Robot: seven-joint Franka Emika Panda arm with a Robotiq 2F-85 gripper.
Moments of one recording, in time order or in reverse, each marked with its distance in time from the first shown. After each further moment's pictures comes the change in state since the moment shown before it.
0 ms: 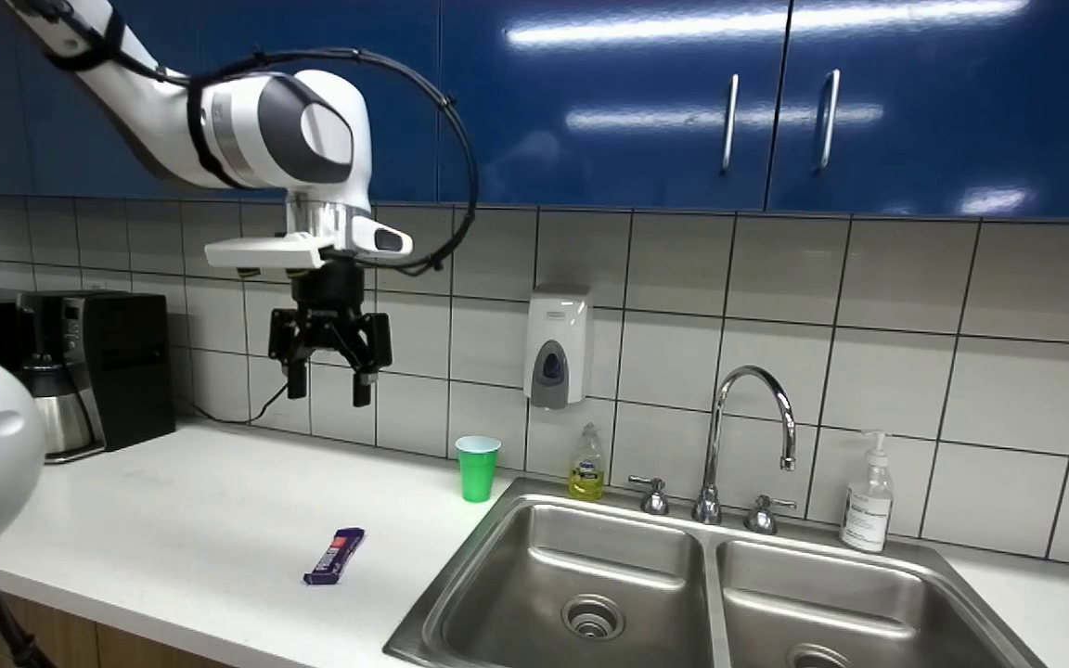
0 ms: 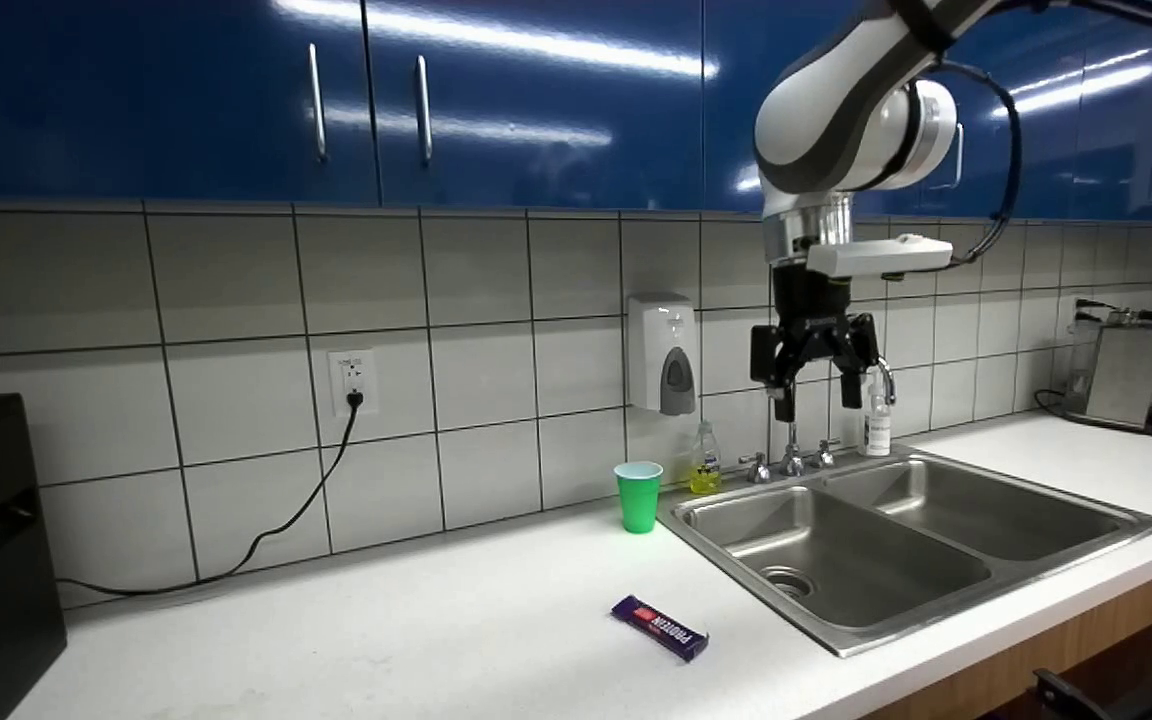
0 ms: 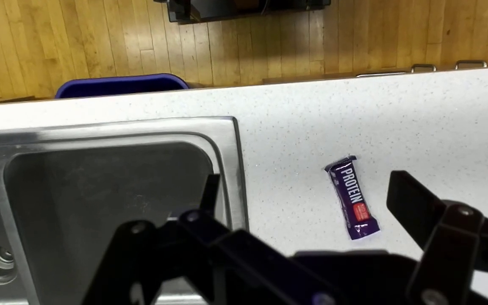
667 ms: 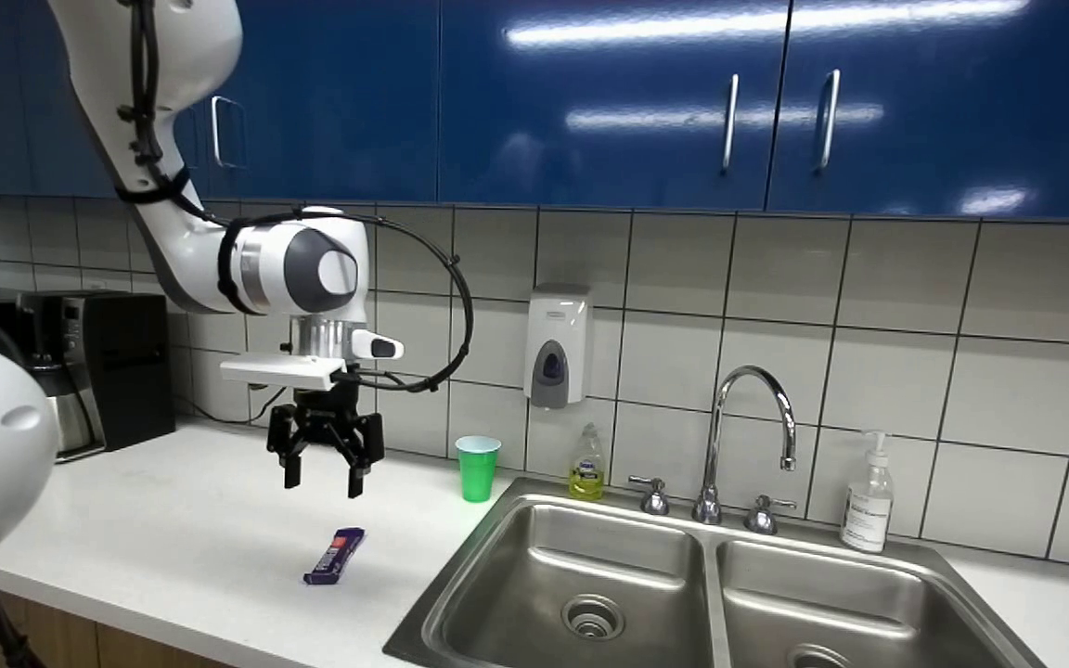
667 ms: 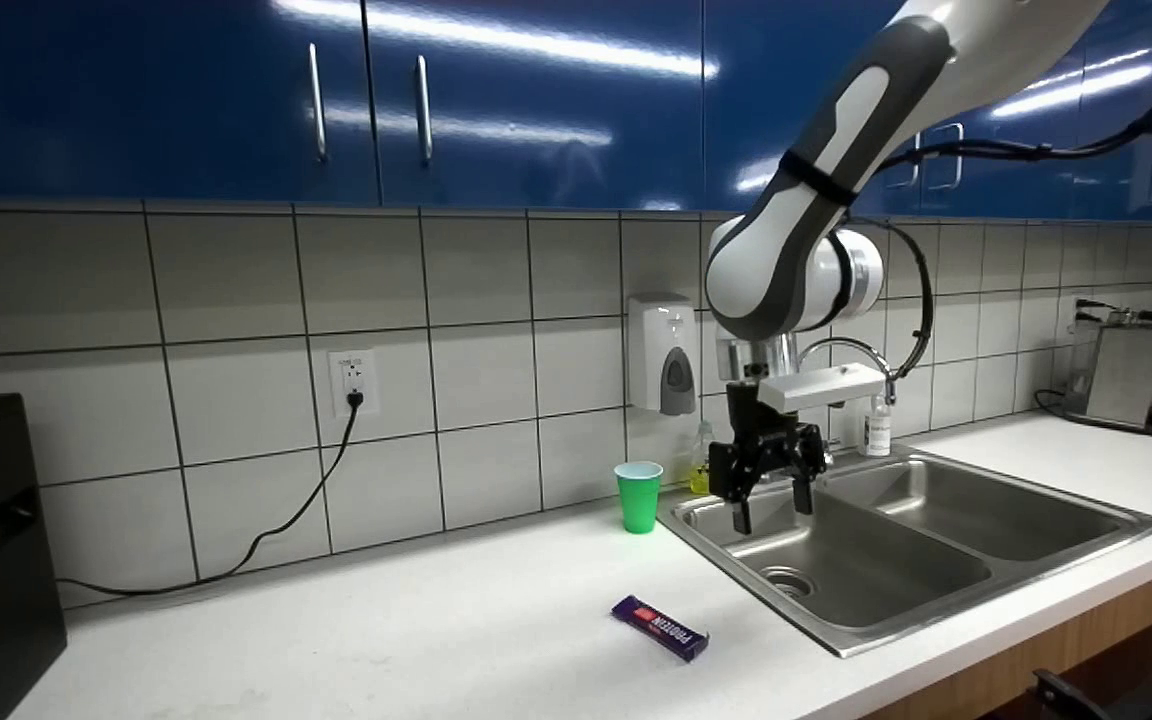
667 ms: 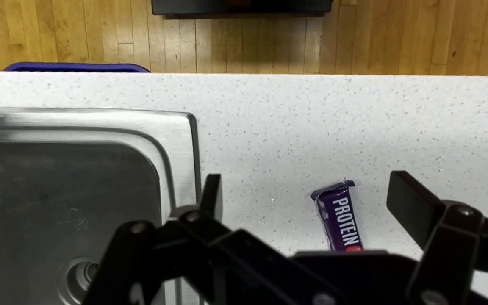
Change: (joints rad) arm 0.050 0.367 0.020 -0.010 -0.007 0.330 0.000
